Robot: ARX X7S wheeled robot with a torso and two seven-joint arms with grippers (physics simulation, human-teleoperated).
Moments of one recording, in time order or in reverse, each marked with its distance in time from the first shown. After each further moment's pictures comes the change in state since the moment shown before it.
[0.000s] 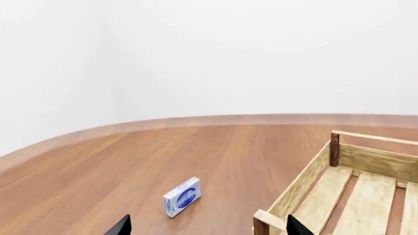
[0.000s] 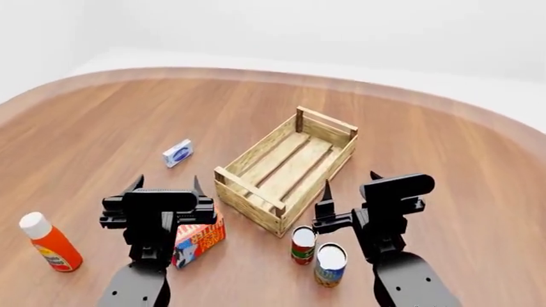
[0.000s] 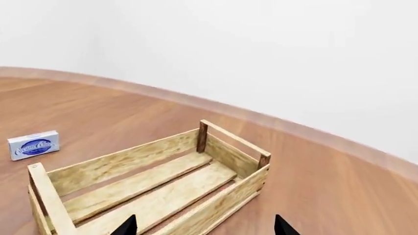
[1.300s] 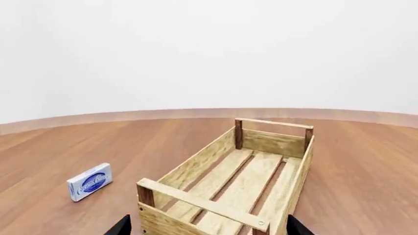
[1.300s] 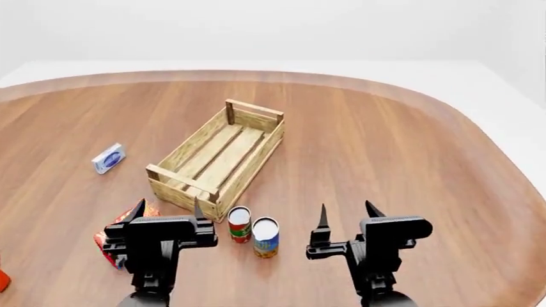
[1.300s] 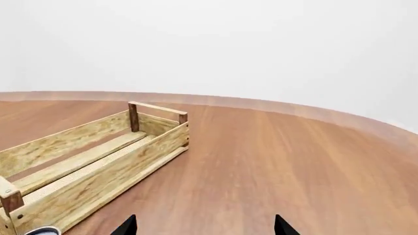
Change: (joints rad) left arm 0.117 0.053 -0.048 -0.076 0.022 0.188 0.031; right arm -0.166 -0.101 0.054 0.153 -0.019 -0.331 -0.014
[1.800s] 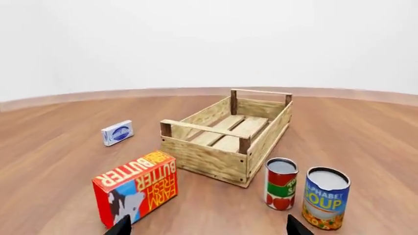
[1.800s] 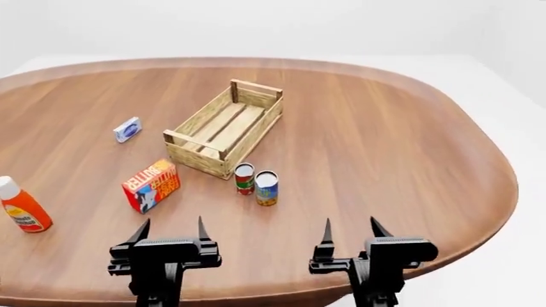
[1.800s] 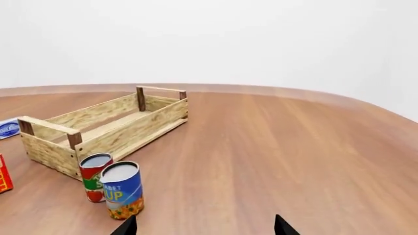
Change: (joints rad) left arm 0.085 0.036 -0.017 -0.043 0.026 0.087 0.023; right arm -0.088 -0.037 0.040 0.036 -0.027 -0.111 0.002
